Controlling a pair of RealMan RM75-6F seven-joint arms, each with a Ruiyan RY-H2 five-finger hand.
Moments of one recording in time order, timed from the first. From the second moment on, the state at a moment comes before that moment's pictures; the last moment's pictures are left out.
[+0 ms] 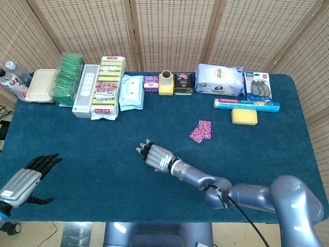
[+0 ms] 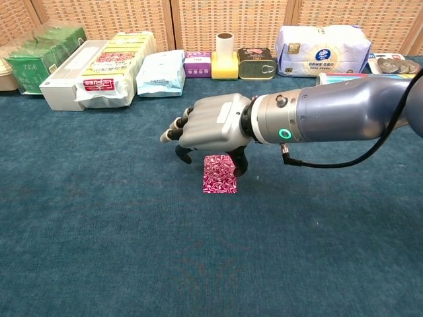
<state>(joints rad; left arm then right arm) -0.28 -0.81 0.14 -1.81 1.70 1.18 -0.21 1.15 -1.64 0.15 -1.36 -1.20 0.51 -0.86</state>
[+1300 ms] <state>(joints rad) -0.29 -0.83 0.13 -1.82 1.64 1.13 -0.15 1.21 -1.65 0.03 -1.21 -1.57 0.58 -0.36</state>
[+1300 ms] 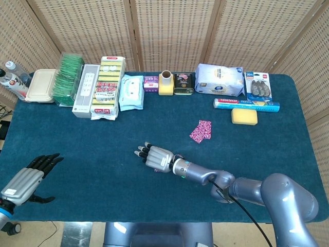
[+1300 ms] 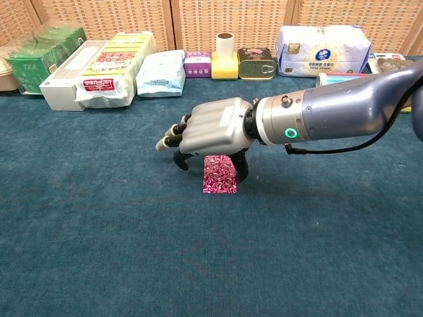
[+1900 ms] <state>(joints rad) -0.30 -0.84 0.13 -1.83 1.61 1.11 -0.11 1.21 -1.64 -0.03 -1.17 -1.67 0.67 -0.21</state>
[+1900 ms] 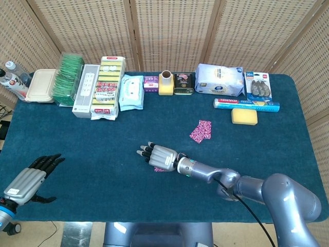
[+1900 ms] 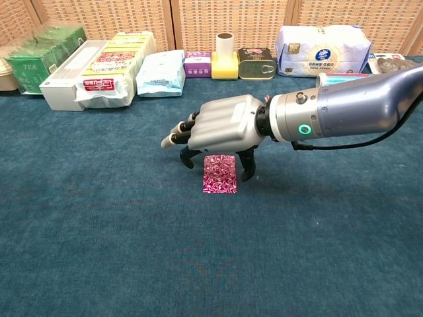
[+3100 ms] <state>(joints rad) -0.30 -0.85 0.12 -1.84 1.59 1.09 -0.09 1.19 -1.70 -0.08 -1.05 -1.74 0.72 -0.11</state>
